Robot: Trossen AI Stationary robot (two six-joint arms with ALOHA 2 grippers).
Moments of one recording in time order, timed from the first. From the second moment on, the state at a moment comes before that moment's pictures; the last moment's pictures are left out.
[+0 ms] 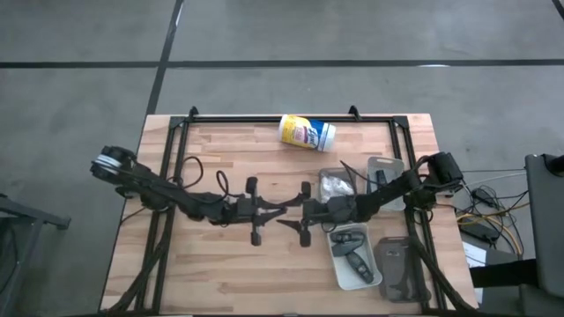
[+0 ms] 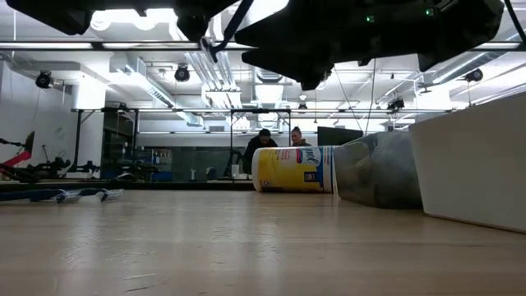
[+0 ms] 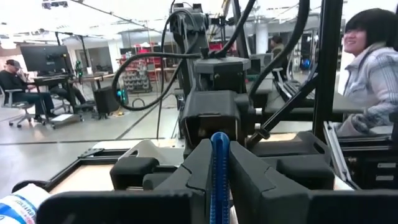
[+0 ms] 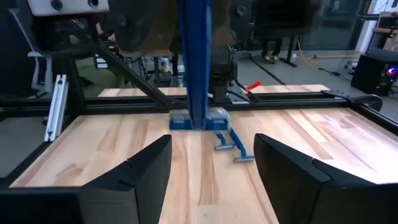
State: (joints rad) left arm -0.34 1.47 0.67 0.97 -0.42 0.09; right arm 0.26 1.79 0.79 0.92 0.31 0.07
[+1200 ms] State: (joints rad) left arm -0.33 1.60 0.72 1.01 -0.42 0.10; right arm 0.26 1.79 0.79 0.86 0.25 0.08
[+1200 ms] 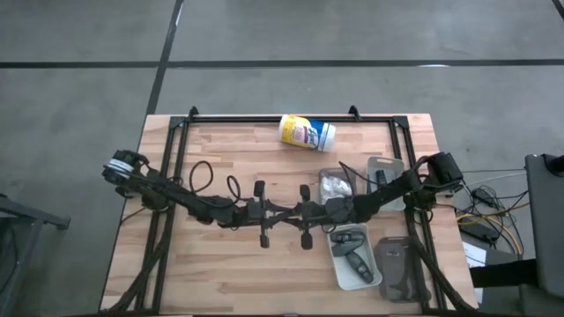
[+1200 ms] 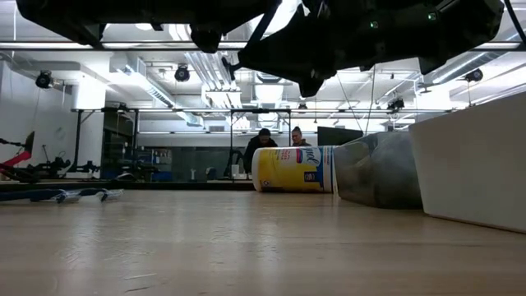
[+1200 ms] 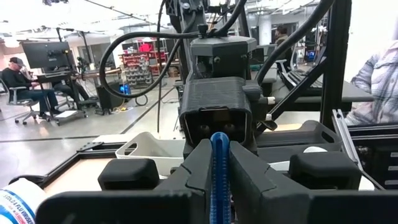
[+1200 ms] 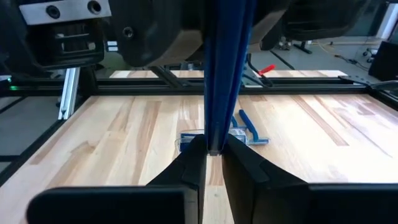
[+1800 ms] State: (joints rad) left arm -0.34 1.55 0.71 0.86 -0.43 0.10; right arm 0.26 1.78 0.79 0.83 0.25 0.11
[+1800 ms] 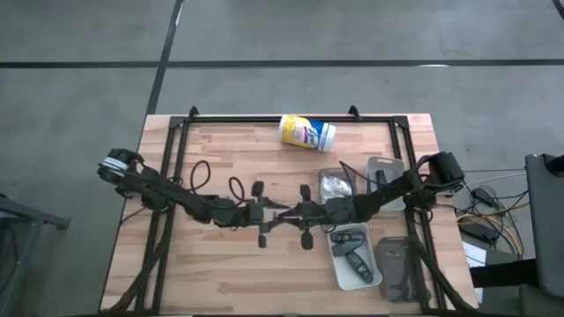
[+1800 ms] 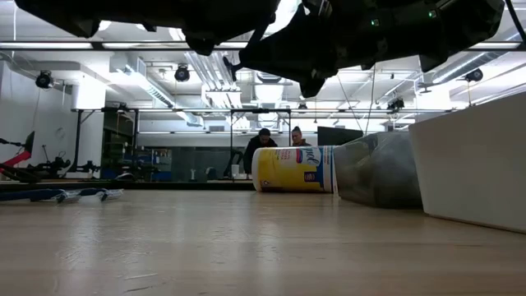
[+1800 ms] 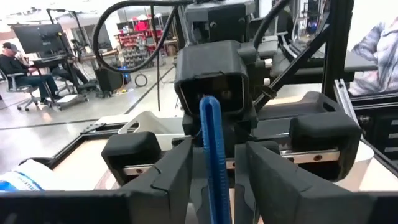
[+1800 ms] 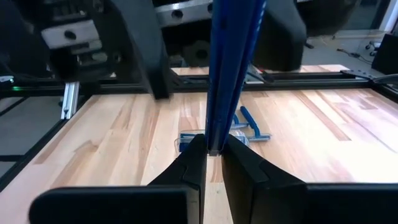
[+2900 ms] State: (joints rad) left arm -0.35 1.32 0.61 0.47 -0.43 -0.05; right arm 0.34 1.18 0.78 0.06 0.27 0.22
